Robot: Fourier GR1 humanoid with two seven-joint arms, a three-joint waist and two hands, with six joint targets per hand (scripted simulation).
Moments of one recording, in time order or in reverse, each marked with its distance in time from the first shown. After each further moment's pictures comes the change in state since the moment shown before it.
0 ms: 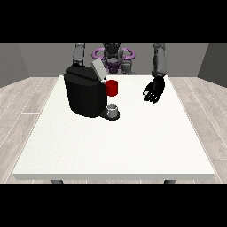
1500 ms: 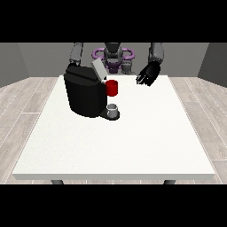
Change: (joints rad) left arm -0.213 -0.094 0.019 0.081 -0.070 -0.265 0.000; right arm 0.000 -0.049 -0.079 0.234 0.017 -0.017 -0.044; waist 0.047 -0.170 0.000
